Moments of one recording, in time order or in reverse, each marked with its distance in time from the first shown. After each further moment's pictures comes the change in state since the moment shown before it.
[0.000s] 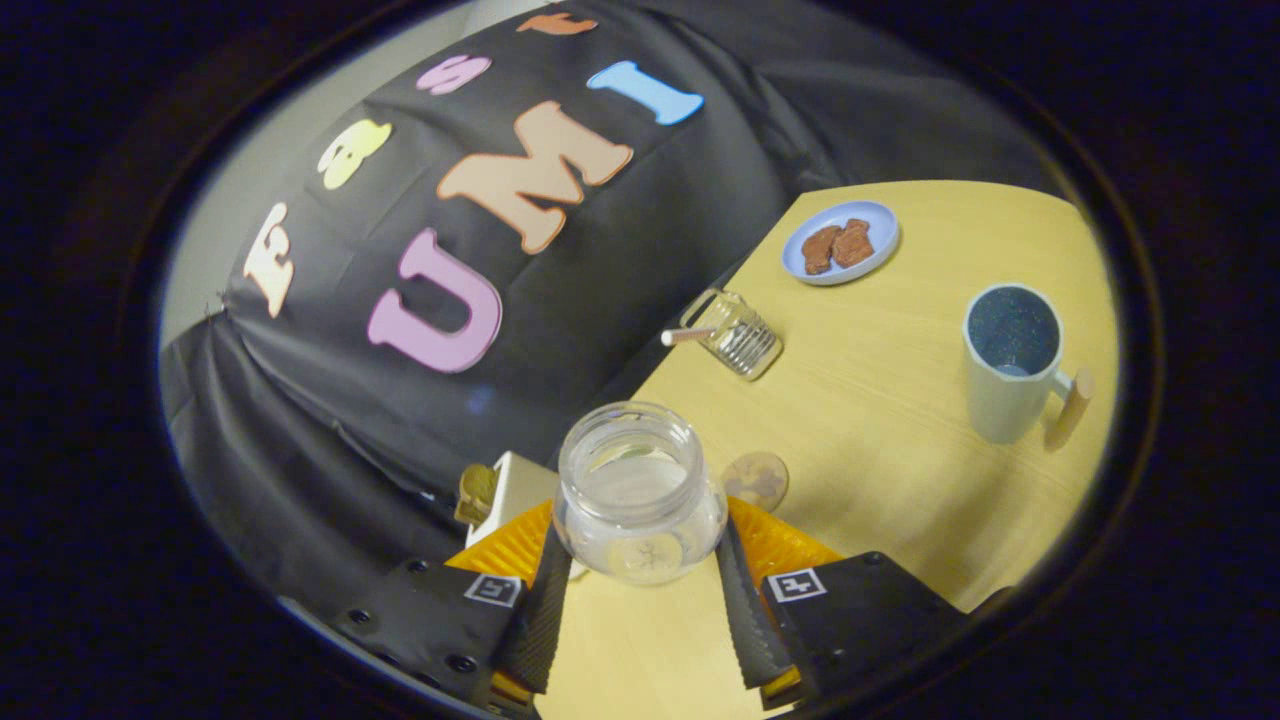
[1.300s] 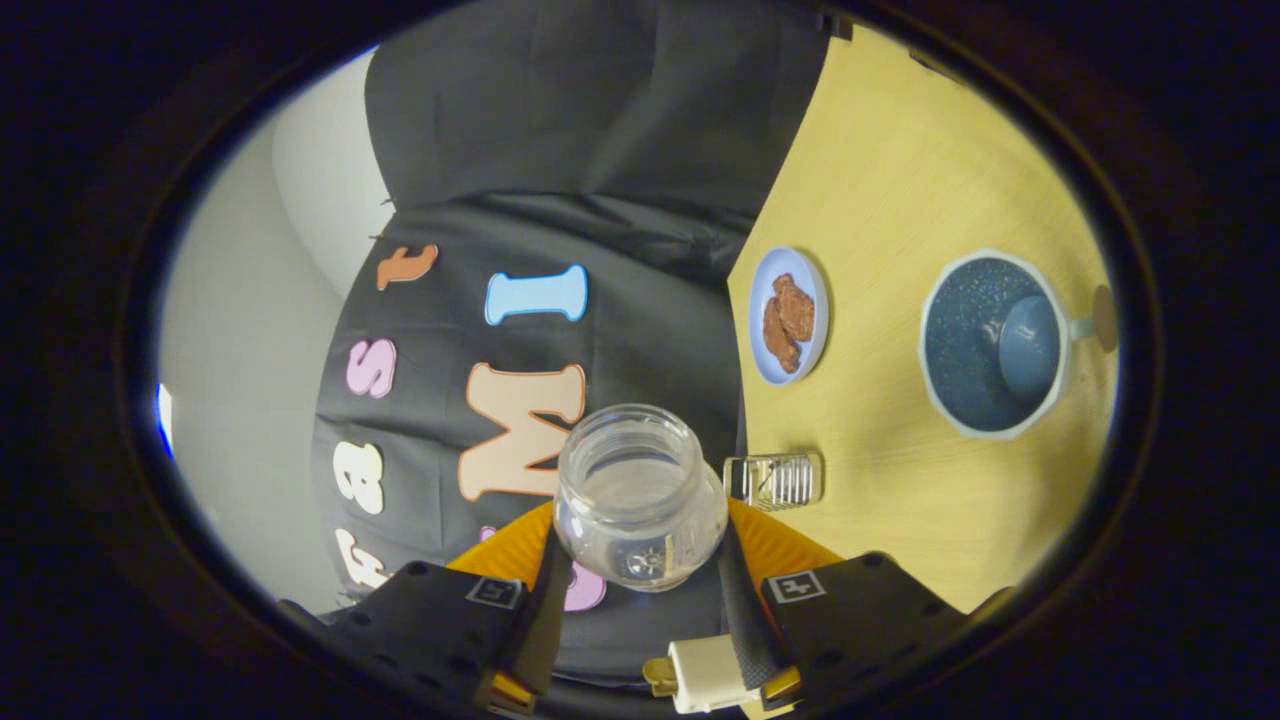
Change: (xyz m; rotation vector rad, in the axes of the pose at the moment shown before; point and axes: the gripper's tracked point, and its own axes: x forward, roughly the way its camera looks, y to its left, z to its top) arm 0.003 -0.050 0.138 0.715 -0.438 0.212
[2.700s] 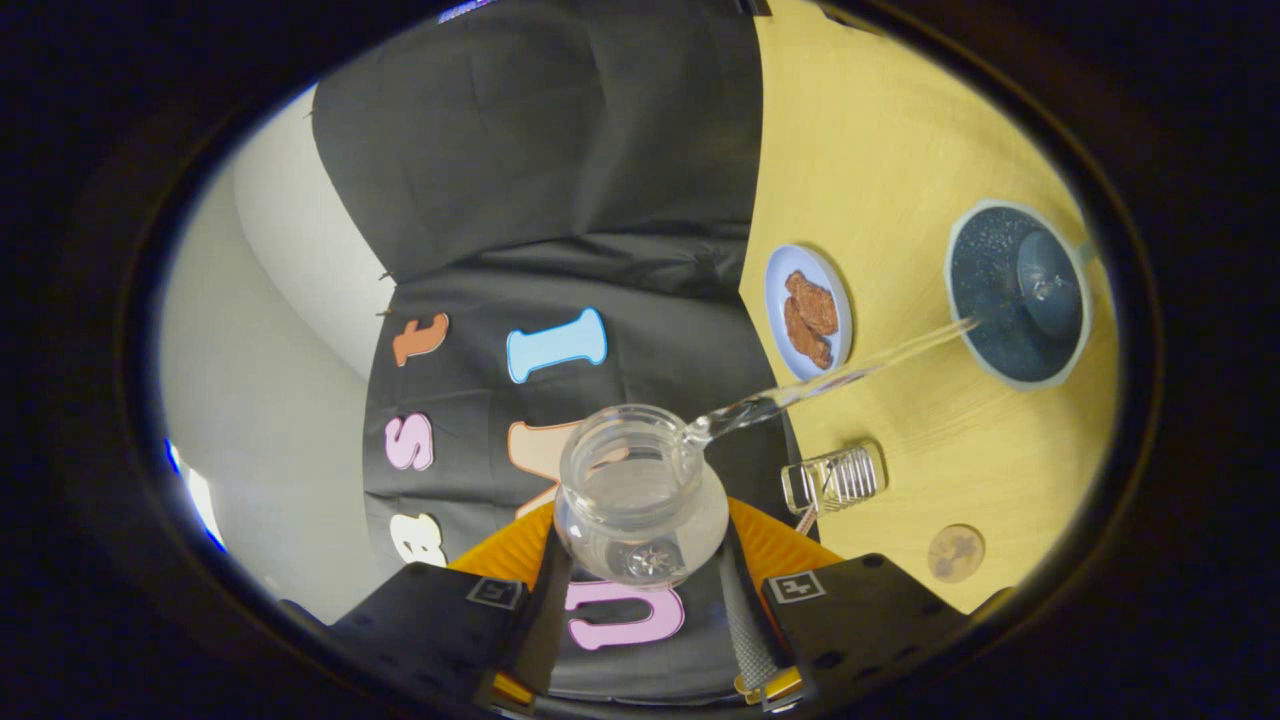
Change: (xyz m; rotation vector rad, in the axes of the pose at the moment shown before) arm 0.008 0.028 0.016 0.202 -0.086 0.075
